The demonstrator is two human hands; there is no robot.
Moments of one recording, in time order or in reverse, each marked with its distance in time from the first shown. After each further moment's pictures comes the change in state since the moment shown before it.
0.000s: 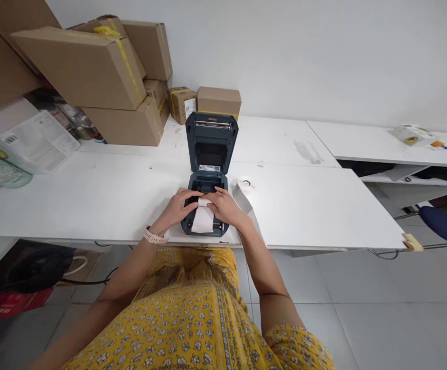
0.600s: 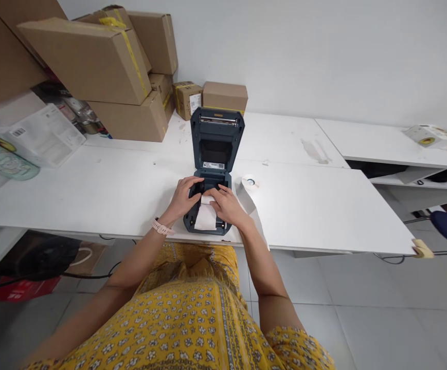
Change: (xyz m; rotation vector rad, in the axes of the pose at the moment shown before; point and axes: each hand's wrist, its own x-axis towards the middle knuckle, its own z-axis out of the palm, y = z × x) left_hand 0.015 -0.013 0.012 0.098 0.166 -0.025; right_hand -0.001 -0.005 0.002 0.055 0.040 0.022
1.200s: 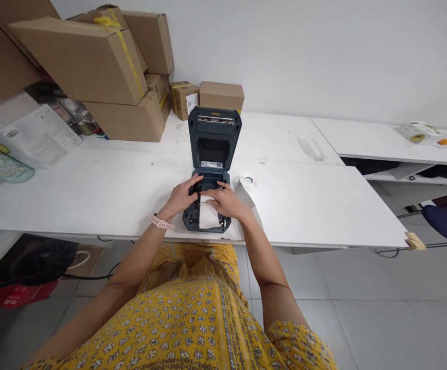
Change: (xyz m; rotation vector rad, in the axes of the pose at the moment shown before) left_hand 0.010 0.007 -0.011 0.035 -0.207 -0.146; right_hand 0.008 0.008 -0.010 -0.044 -0.158 -0.036
